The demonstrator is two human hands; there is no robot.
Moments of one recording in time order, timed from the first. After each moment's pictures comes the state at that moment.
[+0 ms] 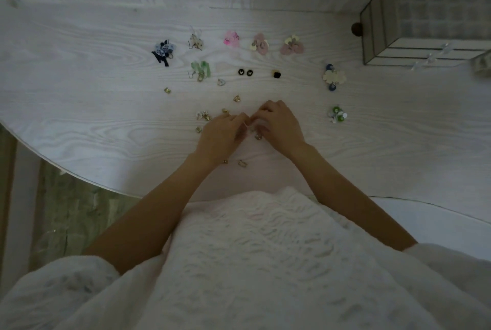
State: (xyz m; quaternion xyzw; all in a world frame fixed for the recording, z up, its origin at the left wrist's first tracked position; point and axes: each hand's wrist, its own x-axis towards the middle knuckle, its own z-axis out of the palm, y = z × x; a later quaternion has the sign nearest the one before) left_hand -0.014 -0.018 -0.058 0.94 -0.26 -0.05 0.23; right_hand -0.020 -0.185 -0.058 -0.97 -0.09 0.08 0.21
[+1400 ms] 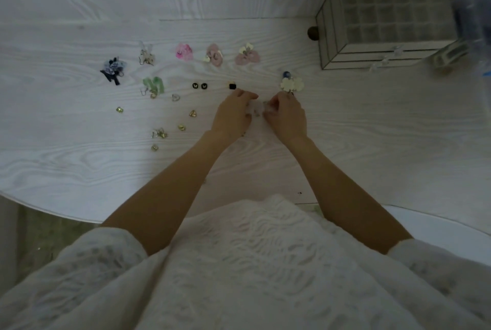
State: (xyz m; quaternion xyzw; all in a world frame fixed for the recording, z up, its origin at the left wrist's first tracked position) left_hand 0.042 -0.145 -0.059 0.91 -0.19 -0.17 0.31; right_hand 0.002 -0.278 -0.051 -0.94 0.18 0.07 0.28
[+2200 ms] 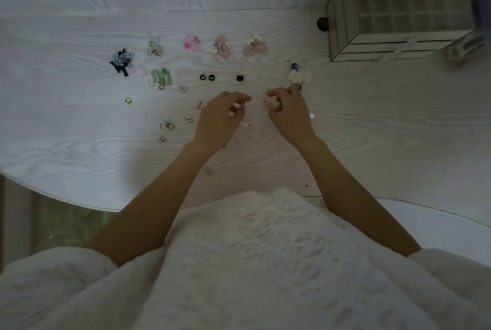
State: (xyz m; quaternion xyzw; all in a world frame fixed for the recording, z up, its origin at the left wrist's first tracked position) left_hand 0.013 -0.104 -0.028 0.90 -0.14 -0.11 0.39; right_hand -0.013 -0.273 -0.037 -0.93 0.11 0.06 0.34
